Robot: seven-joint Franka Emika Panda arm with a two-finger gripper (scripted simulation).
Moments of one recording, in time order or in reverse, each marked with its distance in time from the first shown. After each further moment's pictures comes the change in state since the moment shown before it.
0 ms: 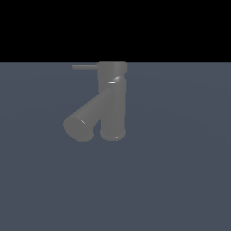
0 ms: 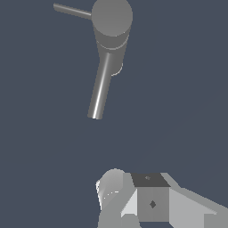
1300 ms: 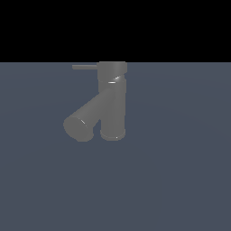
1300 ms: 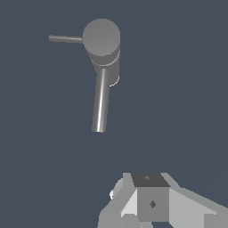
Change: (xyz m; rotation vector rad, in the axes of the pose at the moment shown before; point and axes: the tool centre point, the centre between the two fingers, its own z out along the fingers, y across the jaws) arm 0.022 0.005 -0.011 0.053 0.038 0.139
